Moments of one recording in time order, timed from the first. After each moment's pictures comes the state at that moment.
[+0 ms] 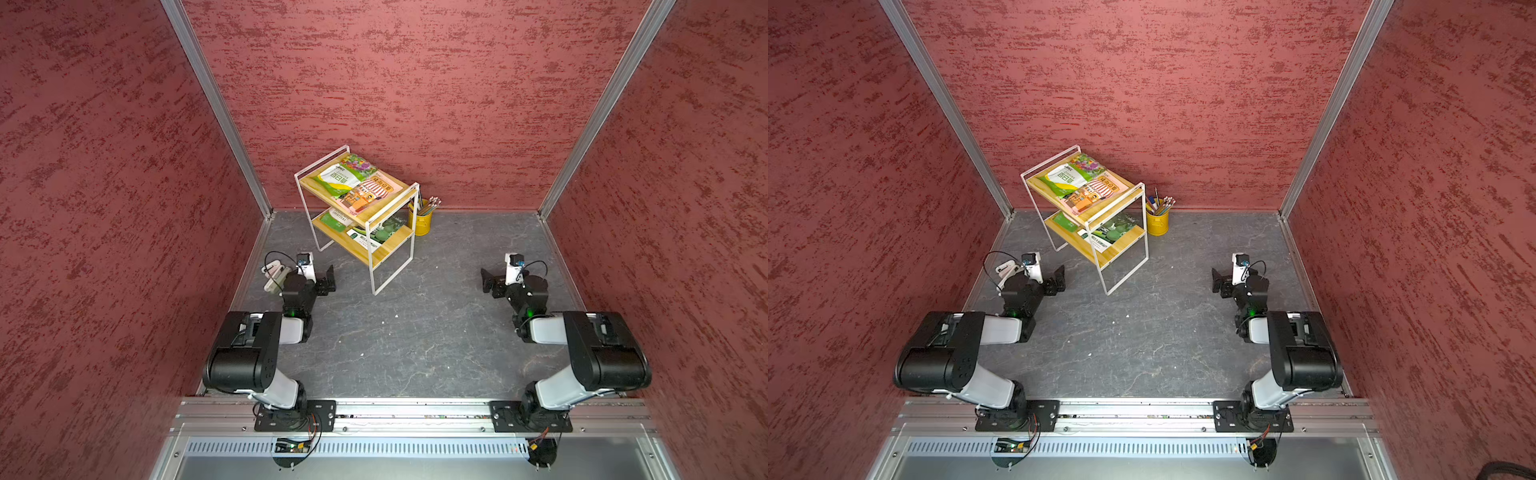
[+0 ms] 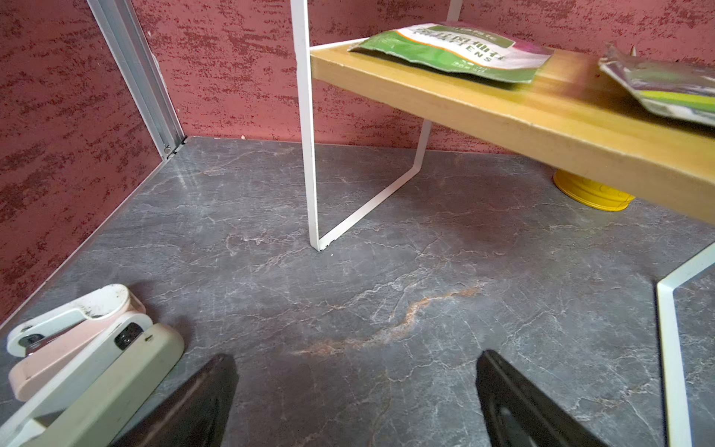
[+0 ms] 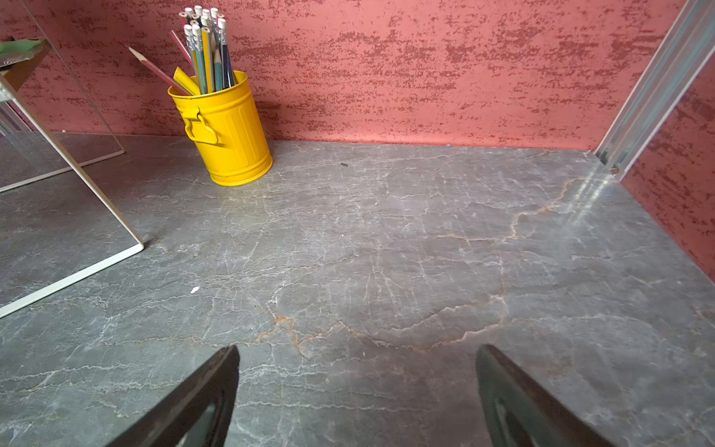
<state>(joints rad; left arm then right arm) 0.00 1.54 0.36 0.91 0.02 -0.07 -0.03 1.55 0.37 0.93 -0.22 0.01</state>
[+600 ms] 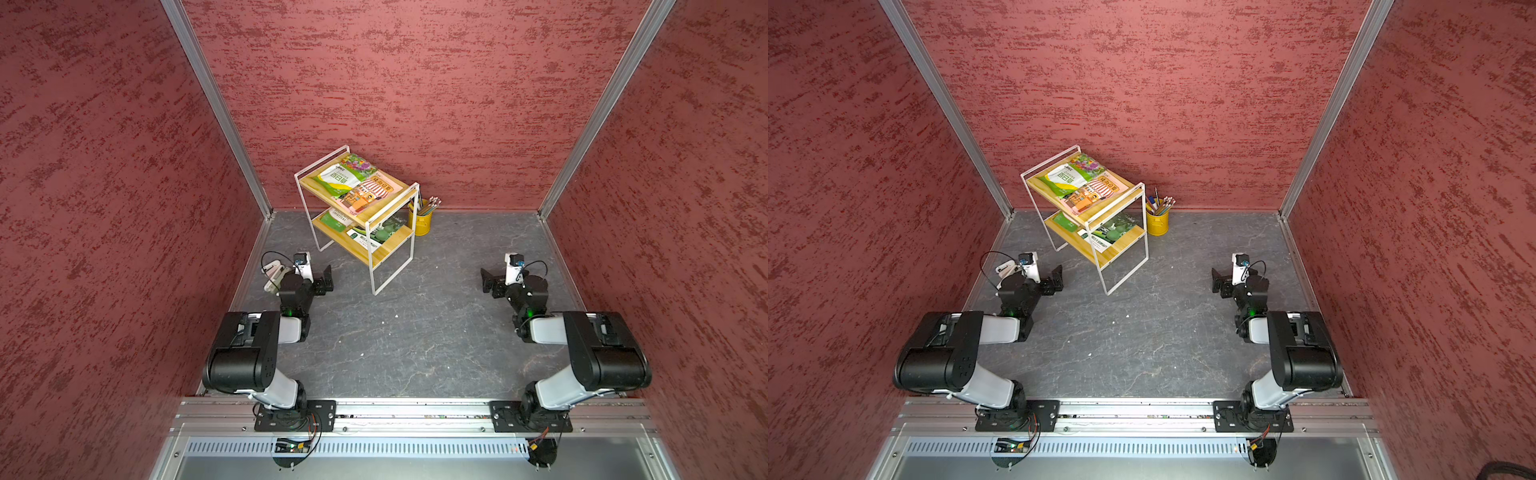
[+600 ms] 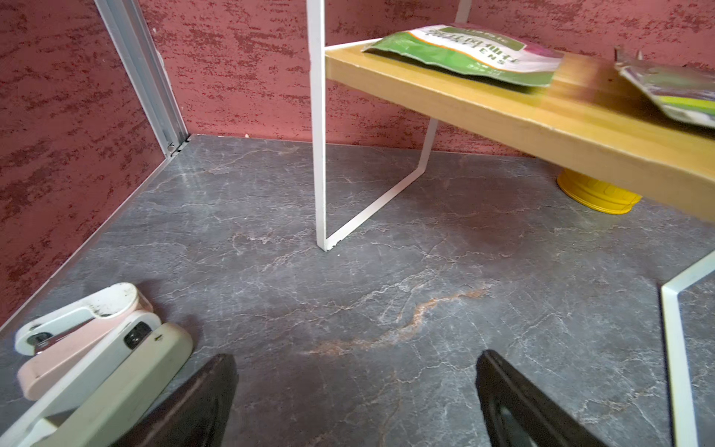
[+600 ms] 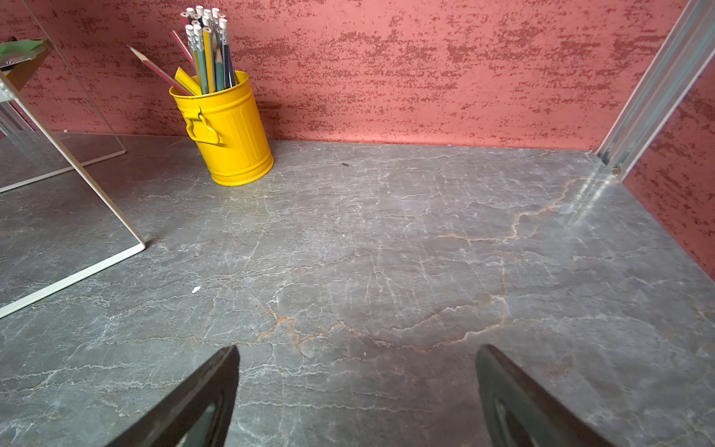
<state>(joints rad) 0.04 1.54 0.37 0.90 0.06 -0.07 -0.03 1.55 0.37 0.93 -0.22 0.01</state>
